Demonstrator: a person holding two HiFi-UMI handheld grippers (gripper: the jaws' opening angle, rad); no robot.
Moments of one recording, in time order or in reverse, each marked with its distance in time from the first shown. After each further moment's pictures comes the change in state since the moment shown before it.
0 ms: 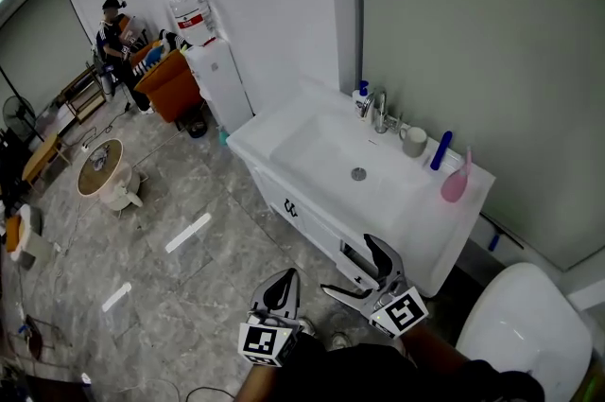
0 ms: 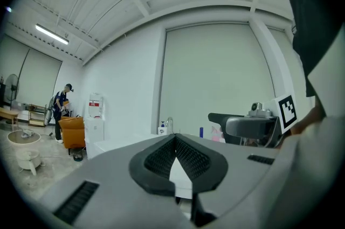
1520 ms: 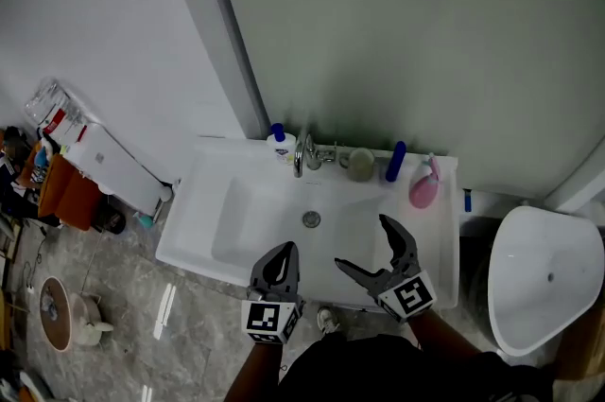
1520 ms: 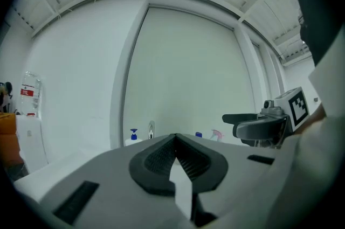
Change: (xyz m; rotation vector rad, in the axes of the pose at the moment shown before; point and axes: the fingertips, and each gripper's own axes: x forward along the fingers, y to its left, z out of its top) left arm 0.336 0.066 0.008 0.047 0.069 -0.511; right arm 0.070 -0.262 -0.048 -0.076 0.162 -0.675
